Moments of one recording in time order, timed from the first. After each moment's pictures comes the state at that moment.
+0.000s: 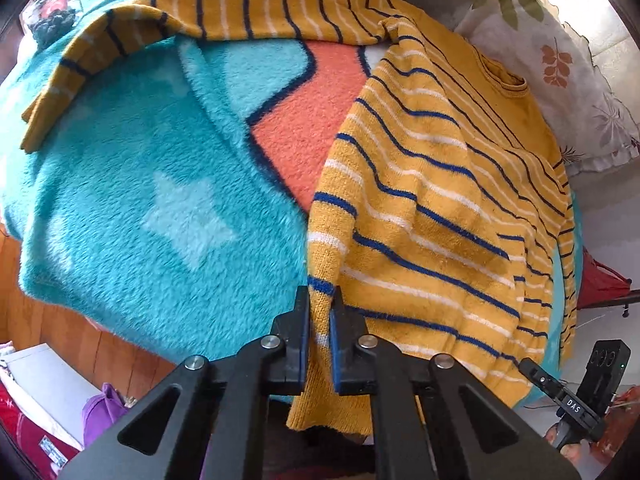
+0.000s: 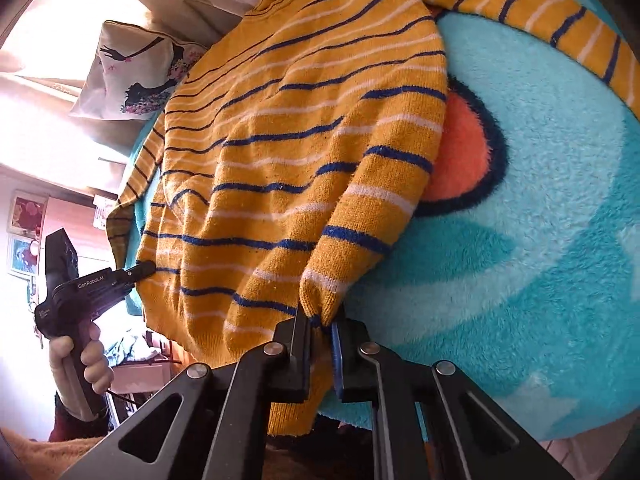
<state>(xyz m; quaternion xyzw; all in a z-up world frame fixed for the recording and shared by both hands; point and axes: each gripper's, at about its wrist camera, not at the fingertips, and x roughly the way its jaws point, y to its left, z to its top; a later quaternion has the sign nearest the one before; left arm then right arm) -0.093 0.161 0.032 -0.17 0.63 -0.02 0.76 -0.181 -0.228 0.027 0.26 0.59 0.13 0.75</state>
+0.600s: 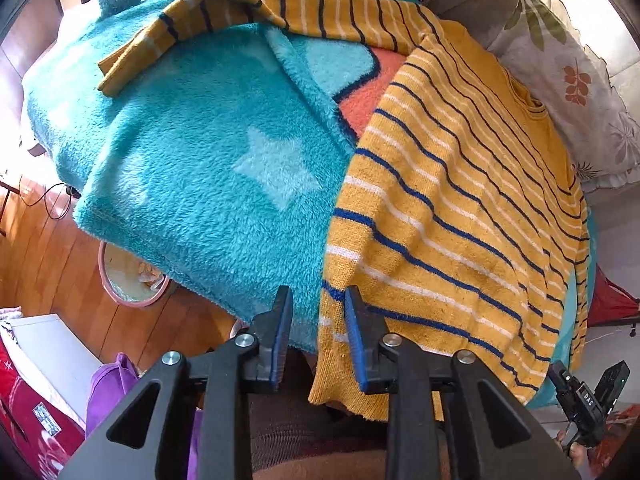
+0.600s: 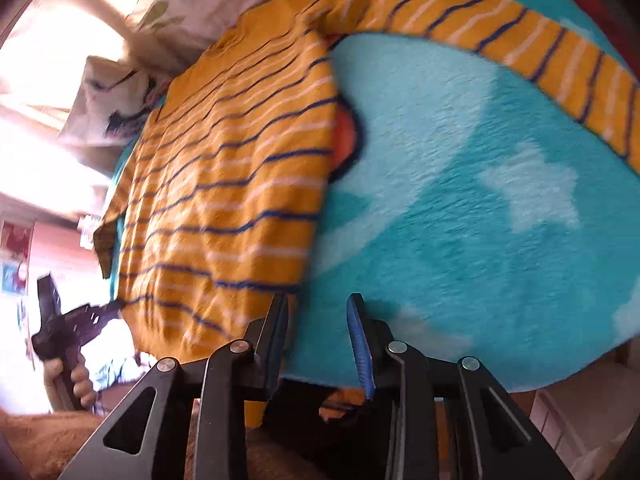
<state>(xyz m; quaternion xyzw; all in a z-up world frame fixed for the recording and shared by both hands) -0.132 0.194 0.049 -0.18 0.62 0.03 0.76 -0.220 -0.307 0.033 0.29 0.54 -0.01 0.79</state>
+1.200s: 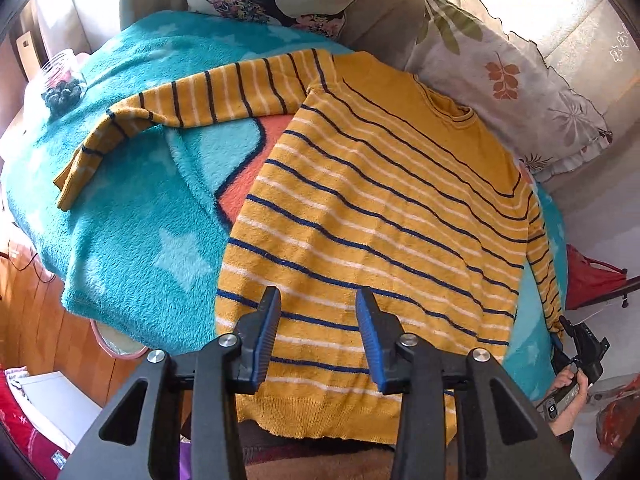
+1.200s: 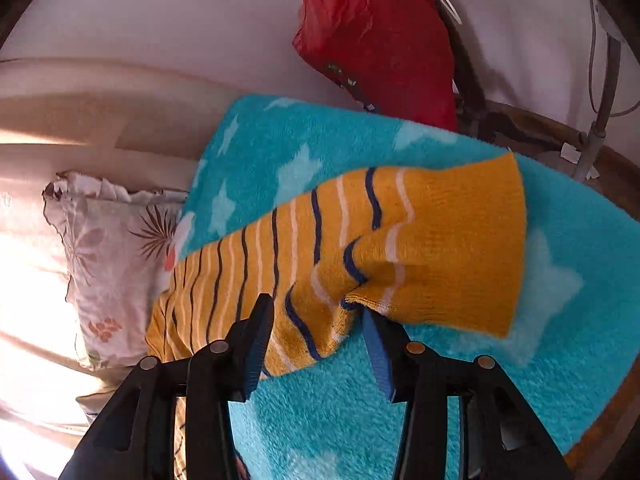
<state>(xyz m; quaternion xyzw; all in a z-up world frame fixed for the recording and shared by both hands) -0.079 0.121 0.109 -0.14 0.58 -0.03 0.80 -0.224 -0.499 0.014 0.54 0.31 -0.24 0.74</state>
